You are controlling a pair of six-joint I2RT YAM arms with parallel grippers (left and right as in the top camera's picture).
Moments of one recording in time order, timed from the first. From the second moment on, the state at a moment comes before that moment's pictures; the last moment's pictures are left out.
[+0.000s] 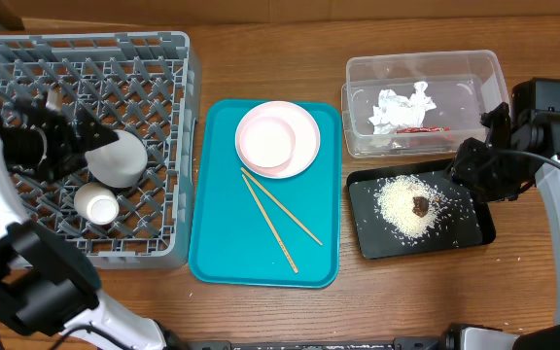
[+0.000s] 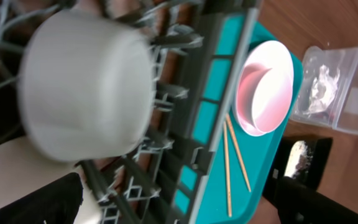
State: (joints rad) left arm 0.55 1.87 1.79 -1.41 0.61 0.19; right arm -0.13 1.46 1.37 -1.32 -0.25 0.23
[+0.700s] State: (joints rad) left arm -0.28 1.78 1.81 -1.07 0.38 0.13; right arm -0.13 1.46 1.37 -1.32 -0.24 0.22
